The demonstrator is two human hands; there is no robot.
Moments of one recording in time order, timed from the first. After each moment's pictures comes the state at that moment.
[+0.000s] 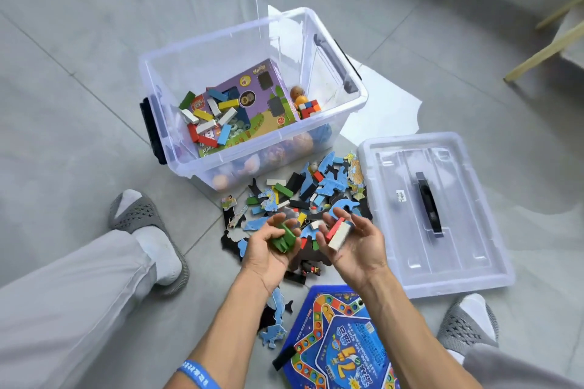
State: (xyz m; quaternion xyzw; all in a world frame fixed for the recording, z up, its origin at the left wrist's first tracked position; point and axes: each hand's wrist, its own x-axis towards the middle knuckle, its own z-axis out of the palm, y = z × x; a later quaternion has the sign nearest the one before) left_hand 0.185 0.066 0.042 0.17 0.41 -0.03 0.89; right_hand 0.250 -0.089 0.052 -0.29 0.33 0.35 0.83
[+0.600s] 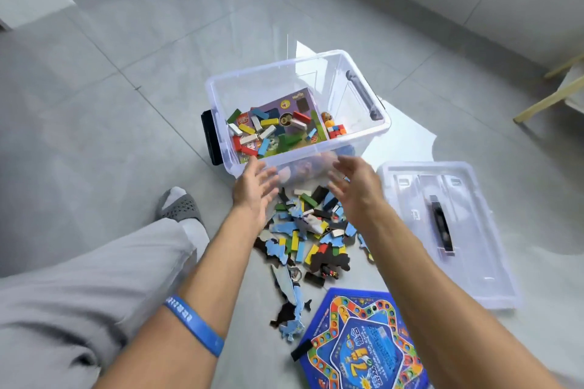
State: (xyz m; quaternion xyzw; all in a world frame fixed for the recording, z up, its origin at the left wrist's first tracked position) left_hand 0.208 0.157 0.138 0.41 0.45 0.07 0.79; right_hand 0.291 0.006 0.170 -0.57 0.24 0.31 0.73
